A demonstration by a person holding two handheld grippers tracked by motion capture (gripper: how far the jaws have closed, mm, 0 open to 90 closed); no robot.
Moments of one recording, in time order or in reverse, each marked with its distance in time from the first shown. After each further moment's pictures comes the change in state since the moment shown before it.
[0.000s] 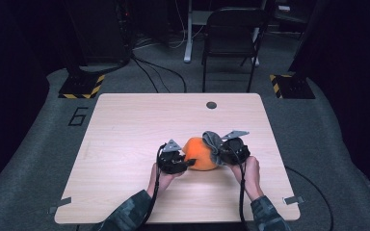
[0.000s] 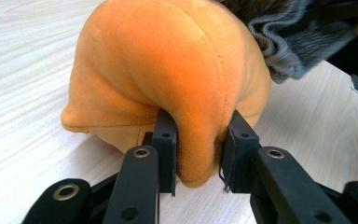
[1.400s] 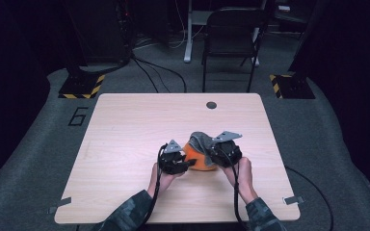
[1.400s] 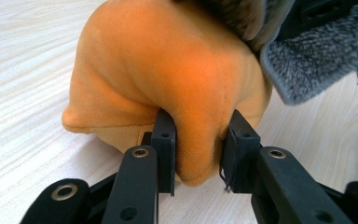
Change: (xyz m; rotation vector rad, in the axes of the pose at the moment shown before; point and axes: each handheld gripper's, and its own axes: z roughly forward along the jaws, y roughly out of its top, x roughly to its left) left arm -0.002 0.000 0.002 -0.002 0.015 0.047; right arm 0.031 0.010 -0.014 -0.107 0.057 -0.077
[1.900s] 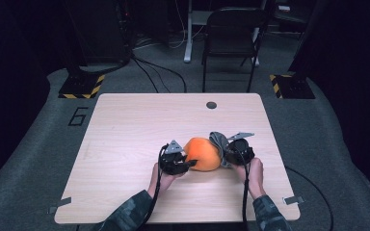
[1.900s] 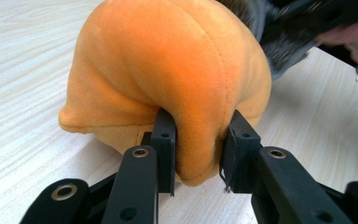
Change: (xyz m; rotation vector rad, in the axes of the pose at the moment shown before) left arm -0.001 0.000 0.000 0.002 -0.003 0.000; right arm -0.052 -0.035 0.026 0.149 -0.087 0.125
